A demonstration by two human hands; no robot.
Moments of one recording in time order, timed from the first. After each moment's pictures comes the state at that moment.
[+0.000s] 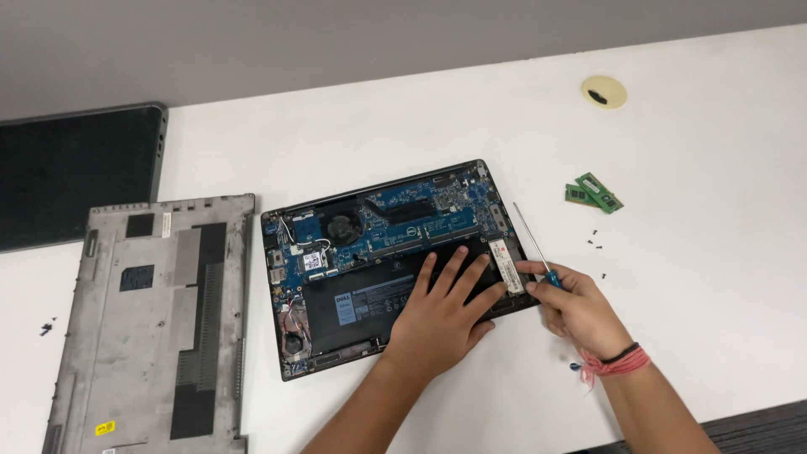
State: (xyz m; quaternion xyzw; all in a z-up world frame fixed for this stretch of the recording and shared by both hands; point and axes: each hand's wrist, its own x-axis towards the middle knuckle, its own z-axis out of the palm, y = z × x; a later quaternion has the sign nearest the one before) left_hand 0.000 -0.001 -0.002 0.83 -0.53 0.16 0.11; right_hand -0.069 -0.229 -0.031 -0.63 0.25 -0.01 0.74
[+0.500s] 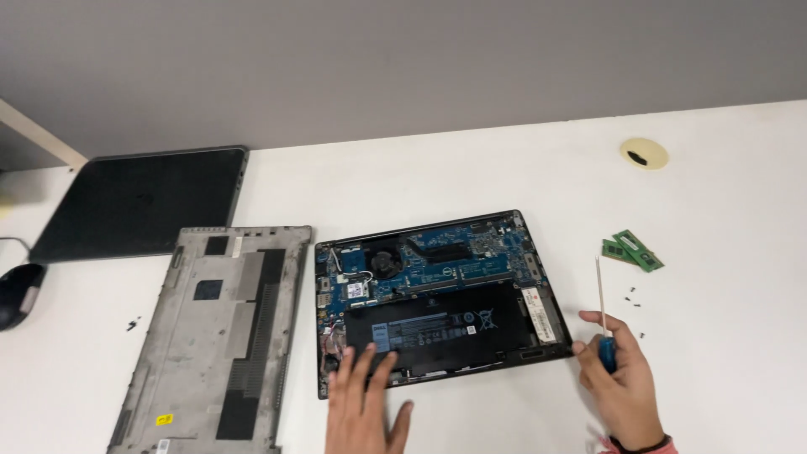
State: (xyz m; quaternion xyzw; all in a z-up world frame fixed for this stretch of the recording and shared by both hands) left_hand -0.040 0.131 -0.050 0.94 -0.26 0.15 0.12; right_hand -0.095 -0.208 -0.049 -0.62 0.15 -0.19 0.75
